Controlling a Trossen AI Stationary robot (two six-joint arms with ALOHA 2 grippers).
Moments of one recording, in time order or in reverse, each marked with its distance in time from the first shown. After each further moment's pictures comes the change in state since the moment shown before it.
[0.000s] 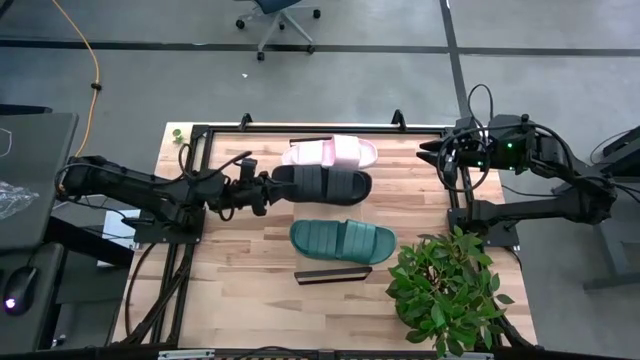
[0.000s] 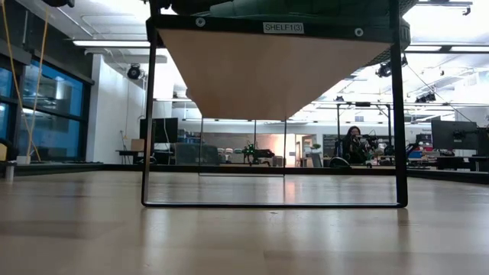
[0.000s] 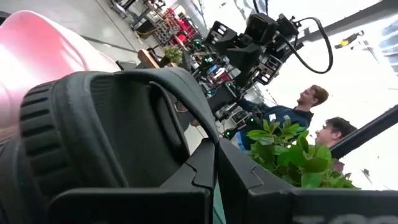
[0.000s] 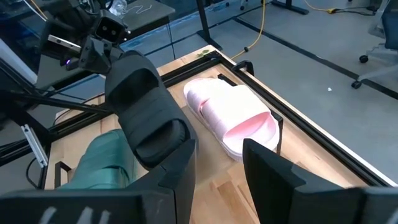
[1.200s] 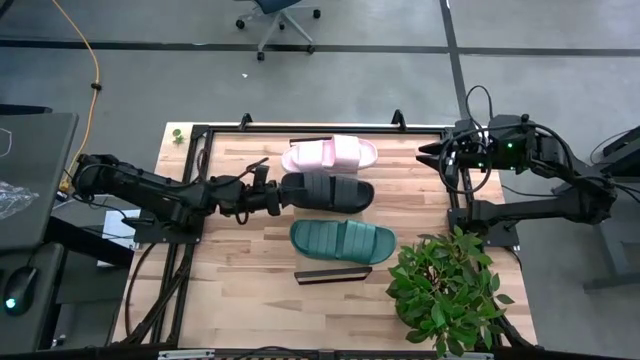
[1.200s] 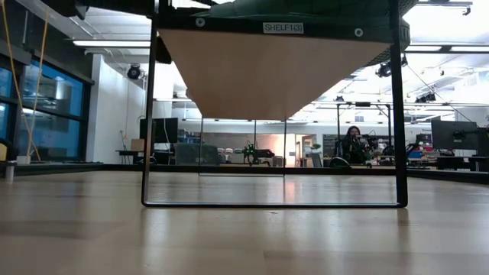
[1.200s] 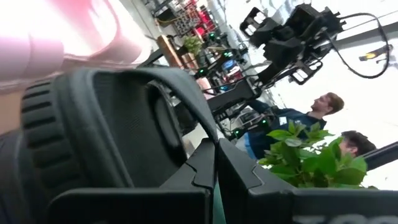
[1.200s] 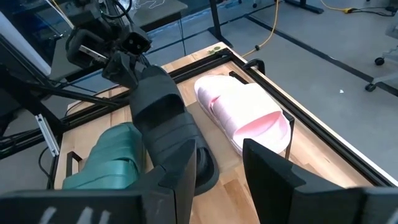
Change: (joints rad) left arm -0.001 0.144 0.000 0.059 -0.031 -0.141; right arm 0.000 -0.001 0.000 0.000 -0.051 -0.027
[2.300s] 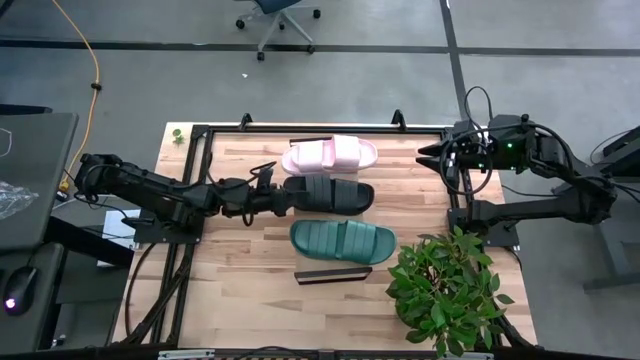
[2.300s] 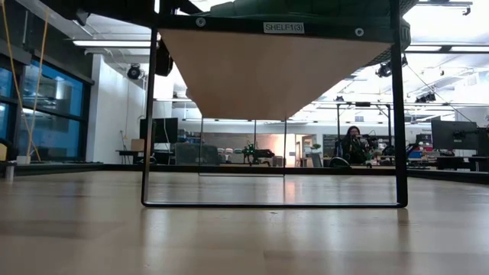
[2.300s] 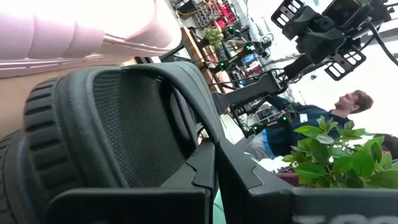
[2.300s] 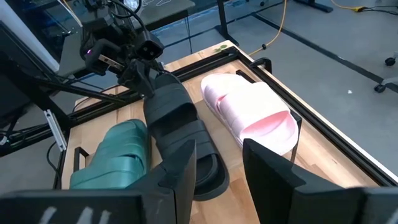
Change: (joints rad) left arm 0.002 0.032 0.000 -0.068 -0.015 -0.045; right arm 0.000 0.000 0.000 0.000 -0.031 -0.008
